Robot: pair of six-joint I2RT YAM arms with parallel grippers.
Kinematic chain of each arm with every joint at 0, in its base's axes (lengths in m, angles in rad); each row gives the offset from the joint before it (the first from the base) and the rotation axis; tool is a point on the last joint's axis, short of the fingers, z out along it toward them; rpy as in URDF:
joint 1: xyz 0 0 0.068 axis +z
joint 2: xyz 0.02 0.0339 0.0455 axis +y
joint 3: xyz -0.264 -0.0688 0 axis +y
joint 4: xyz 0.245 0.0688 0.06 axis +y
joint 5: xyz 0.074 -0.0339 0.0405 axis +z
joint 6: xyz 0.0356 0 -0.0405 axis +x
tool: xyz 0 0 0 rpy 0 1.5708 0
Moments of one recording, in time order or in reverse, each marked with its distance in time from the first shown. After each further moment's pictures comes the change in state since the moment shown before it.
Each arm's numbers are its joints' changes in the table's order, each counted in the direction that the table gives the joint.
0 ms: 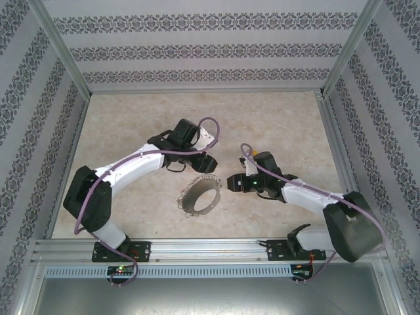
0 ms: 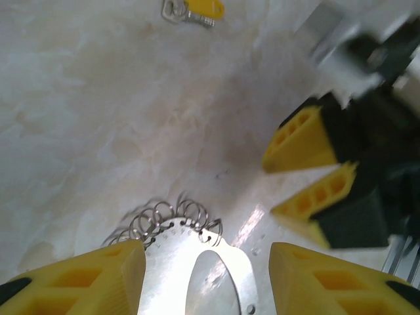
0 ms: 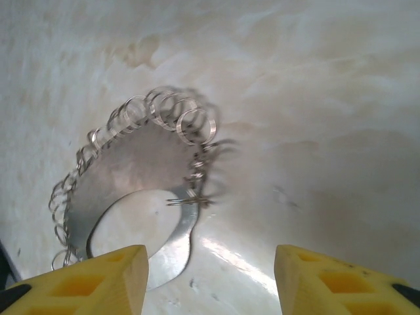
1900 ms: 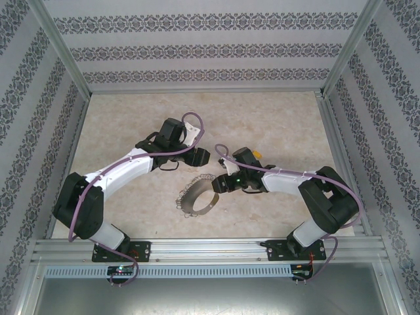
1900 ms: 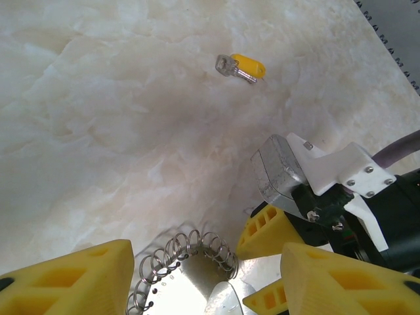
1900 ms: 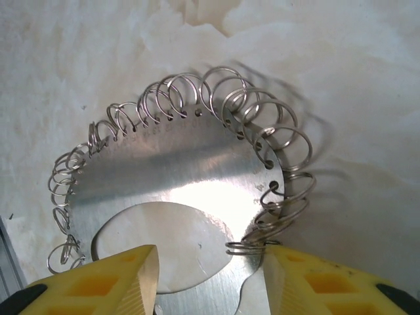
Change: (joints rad) left arm 0.092 -0.082 0.115 -0.161 0.013 -0.128; right arm 0.113 0.244 -0.166 -0.009 0.043 -0.093
